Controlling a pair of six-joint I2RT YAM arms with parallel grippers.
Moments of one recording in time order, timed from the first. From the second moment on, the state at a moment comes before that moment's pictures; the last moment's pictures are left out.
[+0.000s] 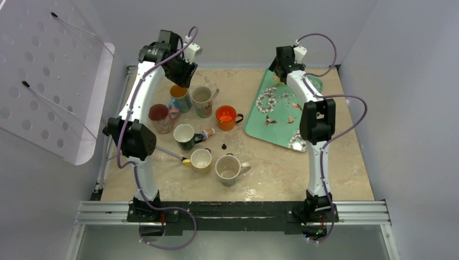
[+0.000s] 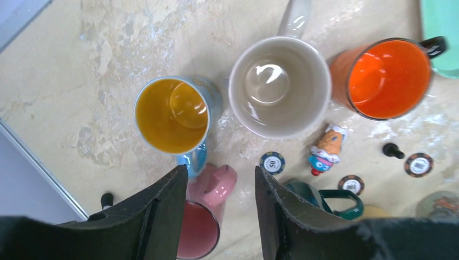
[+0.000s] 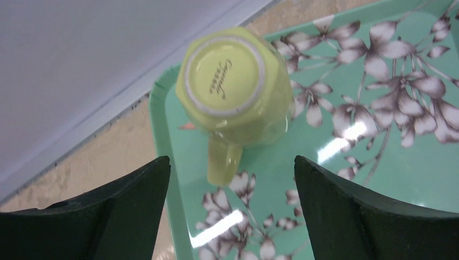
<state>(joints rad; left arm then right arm) -0.21 2.04 2.24 -1.18 0.13 0.37 0.19 2.29 2.03 -0.44 0.47 0.63</state>
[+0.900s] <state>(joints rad) -0.21 1.94 2.21 -1.15 0.21 0.36 0.11 2.47 2.13 -0.42 0.44 0.59</state>
